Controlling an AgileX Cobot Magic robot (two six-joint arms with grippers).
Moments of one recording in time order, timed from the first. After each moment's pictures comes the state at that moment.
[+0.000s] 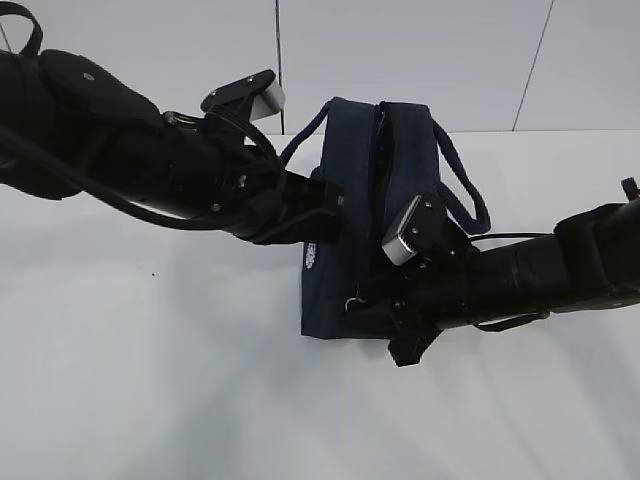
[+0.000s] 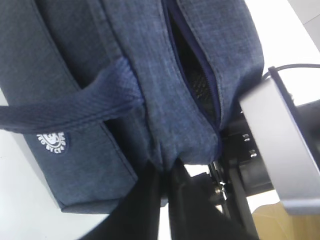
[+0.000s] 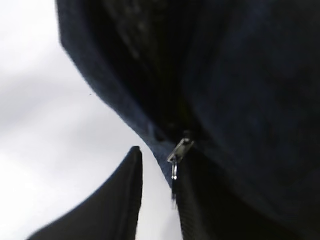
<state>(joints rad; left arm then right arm) -0.60 1.77 -1.11 -1.16 0.37 0.74 0.29 2.00 -0.88 1.80 0.76 -2.40</state>
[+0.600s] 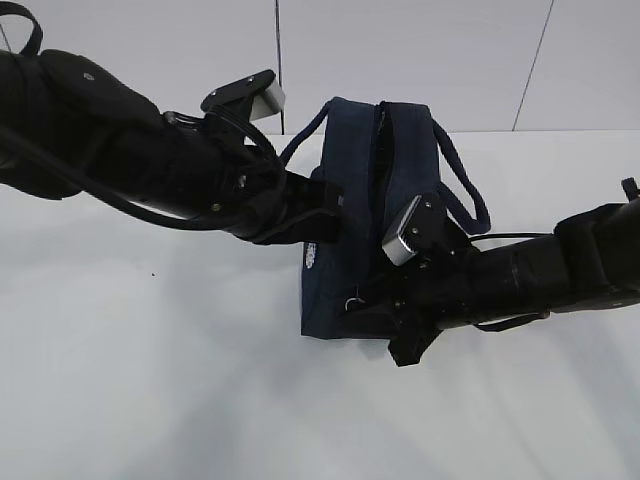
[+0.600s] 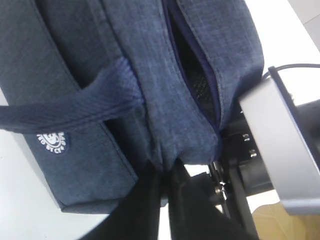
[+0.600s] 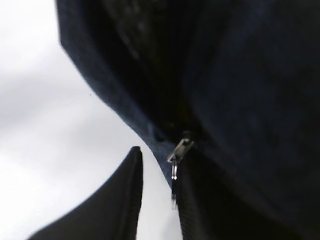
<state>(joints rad) -0.60 1.77 -1.11 -1.16 0.37 0.74 0.29 2.00 -0.88 1.80 0.76 -2.40</state>
